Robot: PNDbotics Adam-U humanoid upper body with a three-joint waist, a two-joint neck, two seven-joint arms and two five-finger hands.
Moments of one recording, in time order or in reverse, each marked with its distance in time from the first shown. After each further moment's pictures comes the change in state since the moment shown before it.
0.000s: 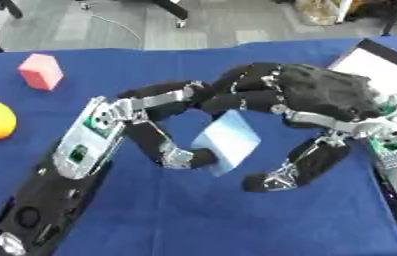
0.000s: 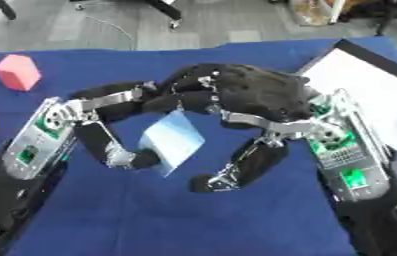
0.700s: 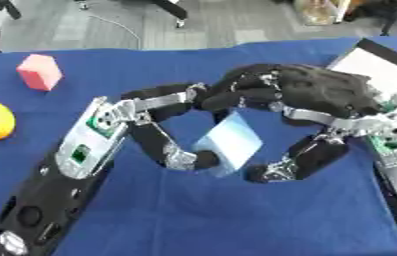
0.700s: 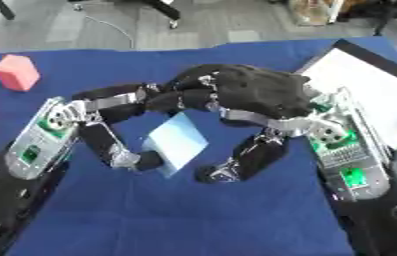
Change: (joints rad) left arm -0.009 0.000 -0.011 0.013 -0.021 -0.007 0.007; right arm -0.001 0.008 -0.010 -0.004 0.014 0.046 0.050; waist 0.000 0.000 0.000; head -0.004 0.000
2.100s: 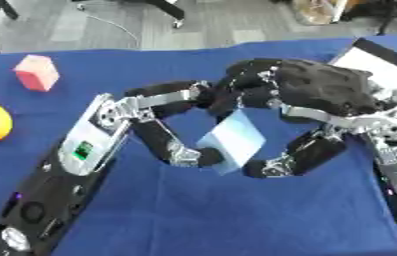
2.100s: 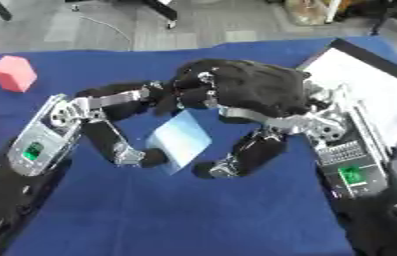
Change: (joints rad) left arm -0.028 -0.011 -0.007 0.027 -0.009 0.010 0.004; right arm -0.006 -0.002 -0.007 -0.011 0.071 -0.006 -0.006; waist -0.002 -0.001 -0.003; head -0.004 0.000
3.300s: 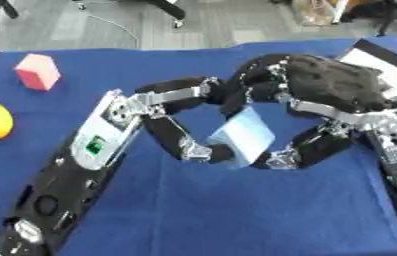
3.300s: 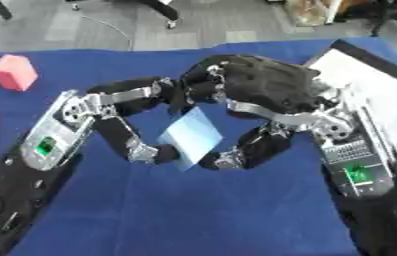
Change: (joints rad) left arm -0.034 -0.029 0.001 0.047 -0.040 -0.026 0.020; right arm 0.009 -0.001 -0.027 0.008 0.004 -0.005 -0.063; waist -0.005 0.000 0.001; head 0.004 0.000
